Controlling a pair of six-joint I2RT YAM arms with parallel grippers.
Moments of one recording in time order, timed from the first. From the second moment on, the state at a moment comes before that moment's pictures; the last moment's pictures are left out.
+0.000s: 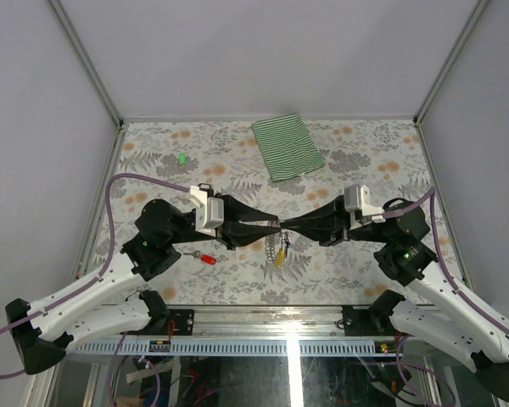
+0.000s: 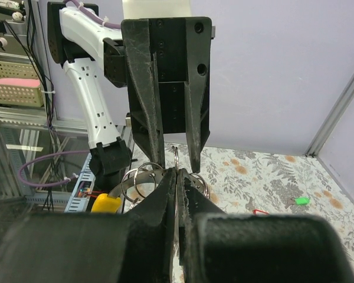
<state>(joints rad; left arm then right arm) -0.90 0.88 0.82 0.36 0.63 -0.02 0.73 0.75 0.75 0.37 -0.80 0.09</state>
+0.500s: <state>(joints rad) -0.90 0.89 0.82 0.43 0.63 -0.06 0.73 0.76 0.75 0.39 -0.80 0.10</state>
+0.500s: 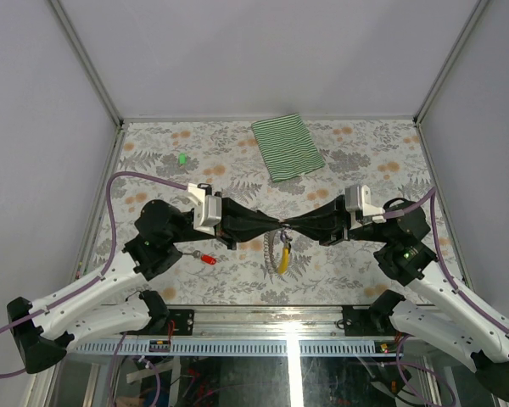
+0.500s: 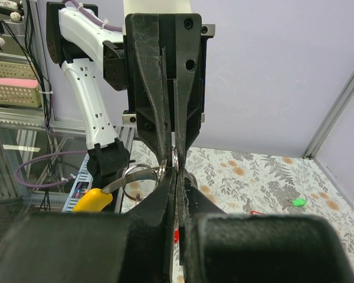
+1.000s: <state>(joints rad) -0.90 0.89 0.82 0.41 0.65 -0.04 0.73 0.74 0.75 0.34 -0.81 0.06</state>
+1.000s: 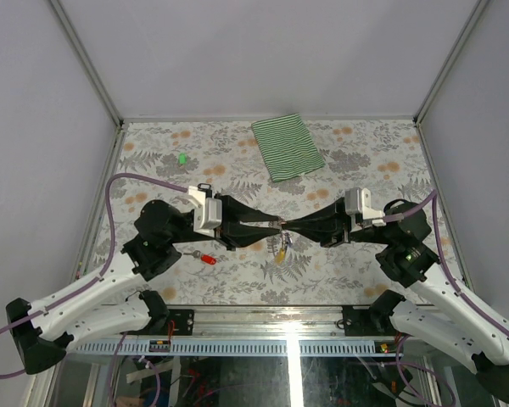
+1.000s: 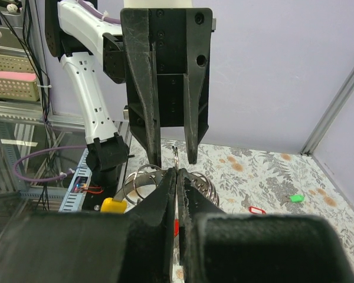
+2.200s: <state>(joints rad) -0.90 0.91 0.79 0.50 0.63 -0.09 0.73 0.73 0.75 0.34 -0.80 0.06</state>
